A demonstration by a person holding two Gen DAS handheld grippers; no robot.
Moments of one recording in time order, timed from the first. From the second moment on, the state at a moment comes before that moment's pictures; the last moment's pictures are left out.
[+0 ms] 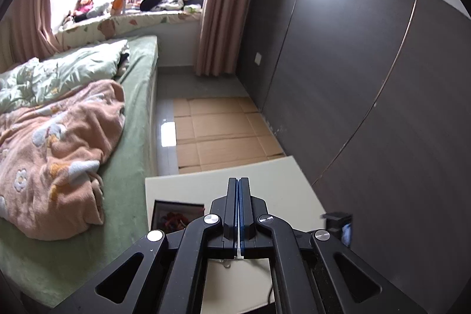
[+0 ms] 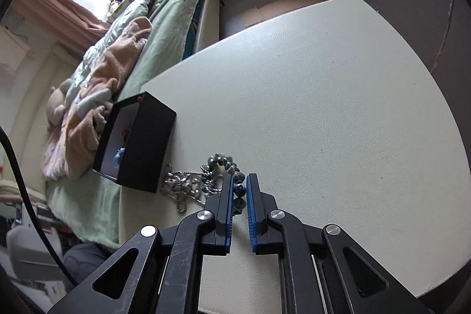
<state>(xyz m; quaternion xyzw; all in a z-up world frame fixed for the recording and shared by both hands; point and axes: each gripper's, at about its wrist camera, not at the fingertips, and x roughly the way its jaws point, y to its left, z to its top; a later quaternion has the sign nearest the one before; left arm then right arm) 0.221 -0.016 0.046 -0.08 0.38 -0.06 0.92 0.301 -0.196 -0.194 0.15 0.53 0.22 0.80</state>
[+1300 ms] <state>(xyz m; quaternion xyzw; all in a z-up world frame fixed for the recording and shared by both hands) 0.285 -0.105 -0.211 -0.01 0.57 0.00 0.82 0.282 -0.298 -0.167 0.25 0.47 0.21 0.82</state>
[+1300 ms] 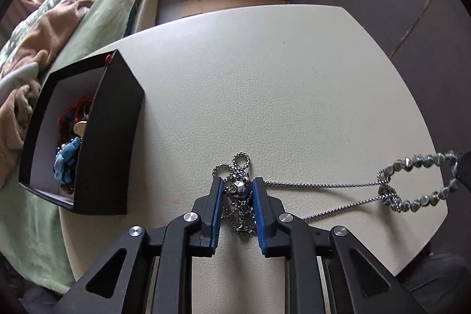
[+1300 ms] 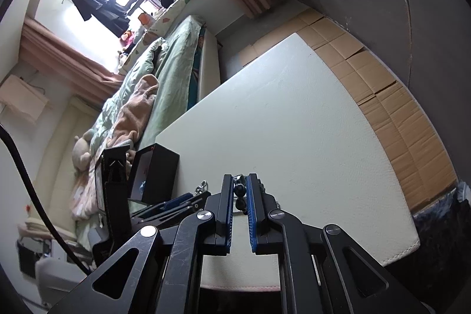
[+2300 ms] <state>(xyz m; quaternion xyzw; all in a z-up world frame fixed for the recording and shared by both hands) 0.228 -0.049 0.052 0.02 0.35 -0.02 0.94 0.293 -0.253 -0.179 0.20 0.51 0.21 0.81</state>
